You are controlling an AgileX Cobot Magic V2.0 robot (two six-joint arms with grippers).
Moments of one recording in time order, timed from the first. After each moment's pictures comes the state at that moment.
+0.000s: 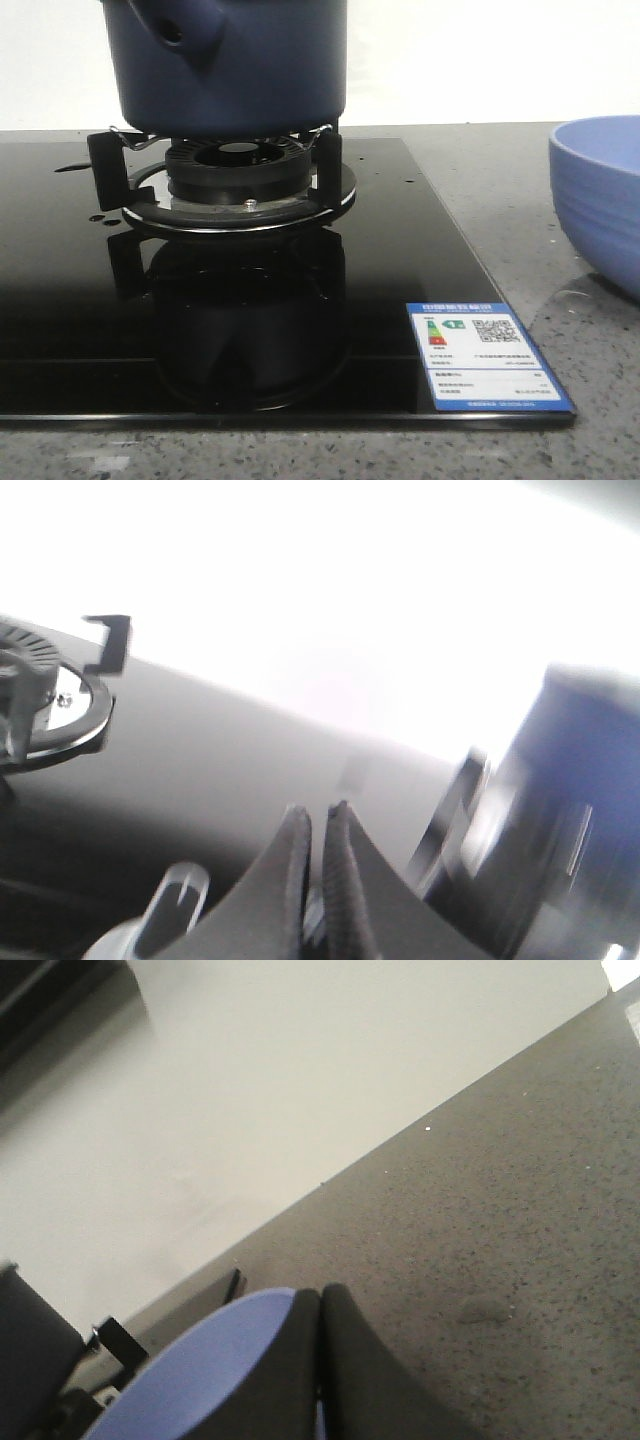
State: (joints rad) left arm -0.05 0.00 0.00 -0.75 -0.03 0.24; right arm -0.06 -0.01 0.01 0.53 0.00 0.10
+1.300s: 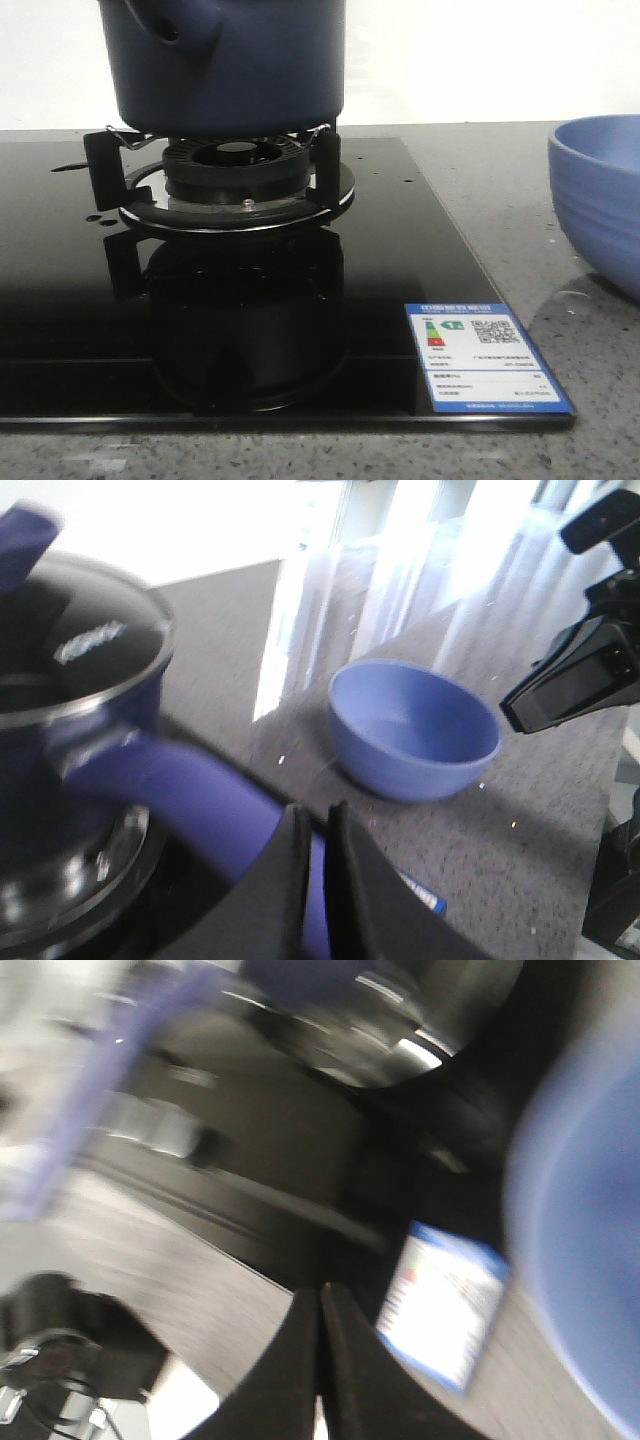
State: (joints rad) left arm -0.38 0.73 -0.62 -1.32 0.69 1.22; right arm -0.06 0.67 -0.68 1.03 1.11 -0.53
